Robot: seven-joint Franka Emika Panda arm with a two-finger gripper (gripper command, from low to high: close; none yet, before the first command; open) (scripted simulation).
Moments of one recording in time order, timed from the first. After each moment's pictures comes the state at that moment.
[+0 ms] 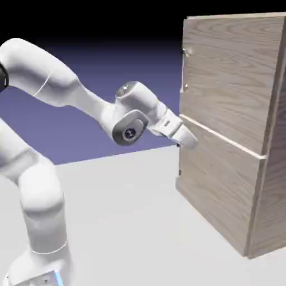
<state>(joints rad) -0.05 -0.60 0.07 -2.77 0.11 3.04 0.86</state>
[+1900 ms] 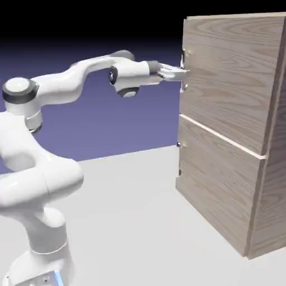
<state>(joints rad) -1.20 -1.19 1.30 -2.00 2.15 3.00 2.90</state>
